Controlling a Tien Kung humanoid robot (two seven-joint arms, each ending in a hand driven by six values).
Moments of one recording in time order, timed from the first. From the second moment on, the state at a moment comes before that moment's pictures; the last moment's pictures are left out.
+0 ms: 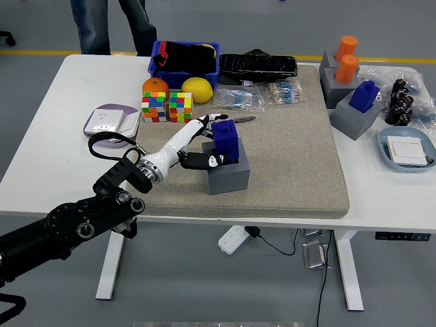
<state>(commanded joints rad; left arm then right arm) -0.73 0.19 -0.39 -1.01 1.06 0.33 -0.18 0.10 -0.37 1.34 0.25 -1.58 0.21 -0.09</state>
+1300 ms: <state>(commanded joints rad) -0.75 0.20 -0.35 -0.99 1.06 0.32 -0.17 0.10 -0.37 1.35 0.25 -1.58 0.21 -0.09</state>
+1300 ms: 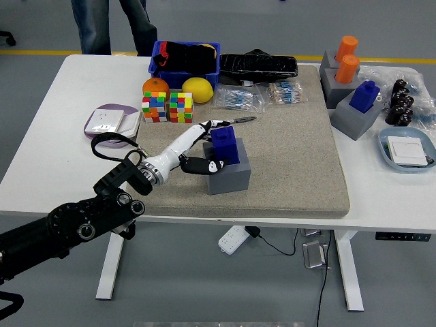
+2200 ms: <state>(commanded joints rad) -0.78 0.22 -0.36 -1.03 1.14 0.27 -0.11 0.10 -0.37 1.35 0.25 -1.57 0.21 -0.09</state>
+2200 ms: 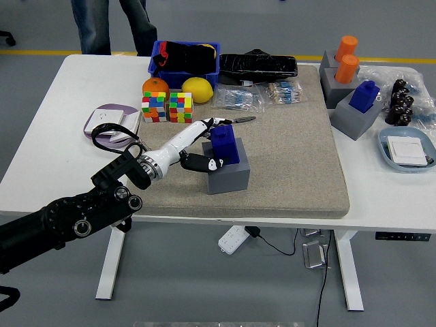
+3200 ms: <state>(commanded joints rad) -0.84 0.25 -0.33 -1.05 1.21 0.22 -0.04 0.10 -0.37 1.35 0.25 -1.57 0.21 -0.09</state>
